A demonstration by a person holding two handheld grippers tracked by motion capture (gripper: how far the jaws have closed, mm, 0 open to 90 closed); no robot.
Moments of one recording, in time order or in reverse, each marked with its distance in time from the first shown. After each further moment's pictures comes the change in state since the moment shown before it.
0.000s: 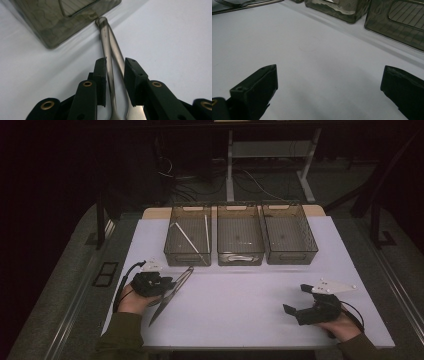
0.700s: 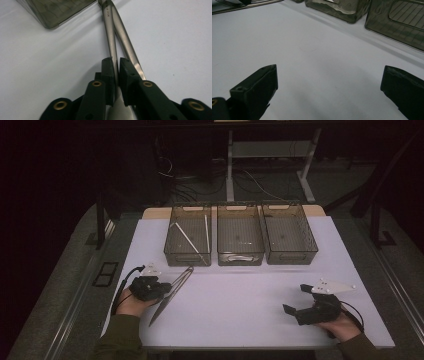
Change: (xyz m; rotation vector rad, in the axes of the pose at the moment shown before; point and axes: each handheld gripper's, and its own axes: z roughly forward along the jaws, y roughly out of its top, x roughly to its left) left arm 0.001 -0.013 0.005 0.047 0.019 -0.009; right arm 0.000 0.000 0.000 0.002 0.003 -0.002
